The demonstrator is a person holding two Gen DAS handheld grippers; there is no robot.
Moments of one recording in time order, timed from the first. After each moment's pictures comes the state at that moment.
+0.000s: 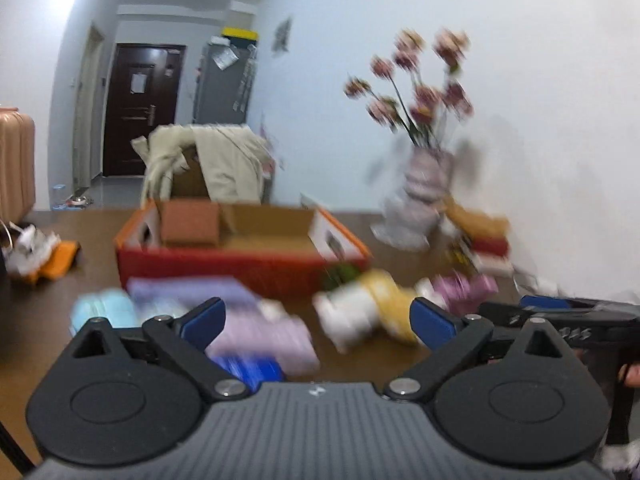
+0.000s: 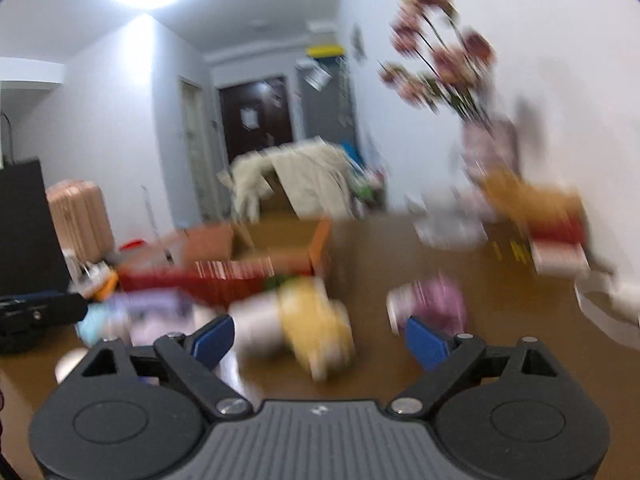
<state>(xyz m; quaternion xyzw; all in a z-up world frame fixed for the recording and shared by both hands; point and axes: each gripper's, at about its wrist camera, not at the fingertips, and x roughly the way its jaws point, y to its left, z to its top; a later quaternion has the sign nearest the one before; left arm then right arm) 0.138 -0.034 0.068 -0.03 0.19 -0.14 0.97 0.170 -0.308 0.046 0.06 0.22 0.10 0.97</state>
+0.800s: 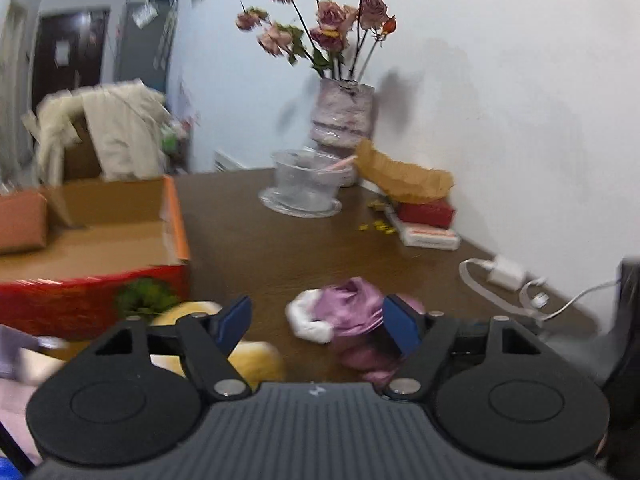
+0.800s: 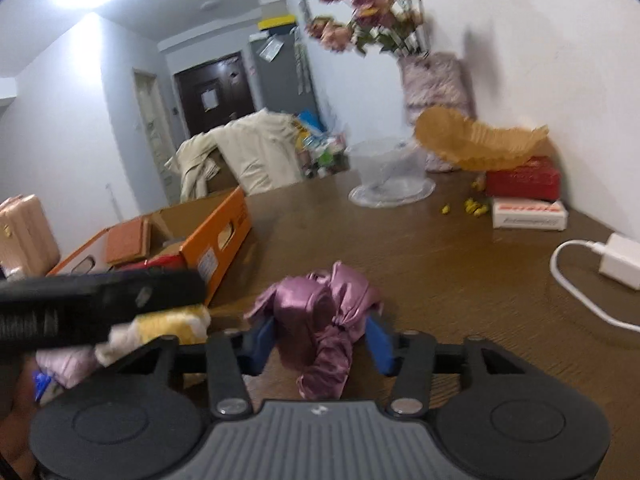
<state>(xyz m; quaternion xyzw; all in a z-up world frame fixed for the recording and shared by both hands) 0.284 -0.207 0.053 -0.03 0.25 -0.24 0.94 0.271 -0.400 0.012 0.10 0.26 0.08 0.96</state>
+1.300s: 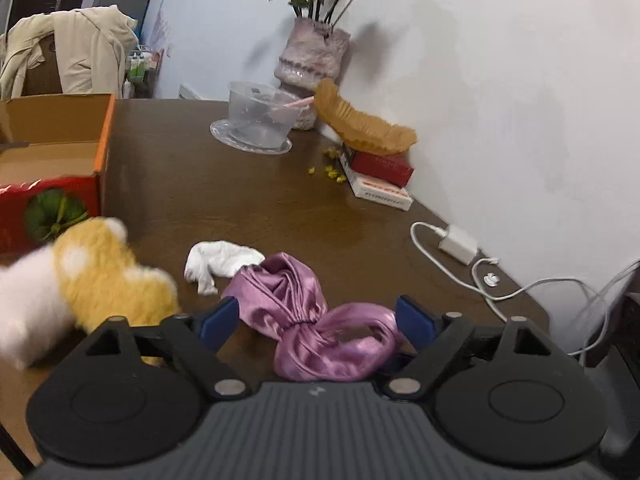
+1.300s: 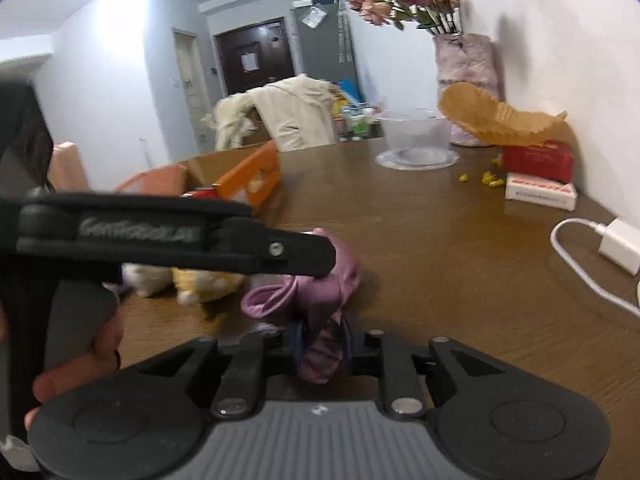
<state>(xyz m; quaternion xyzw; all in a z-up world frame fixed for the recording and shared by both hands) 0.278 -0.228 0.027 -0.08 0.33 -0.28 0.90 0.226 -0.412 0.007 0.06 0.30 0.15 0.94</state>
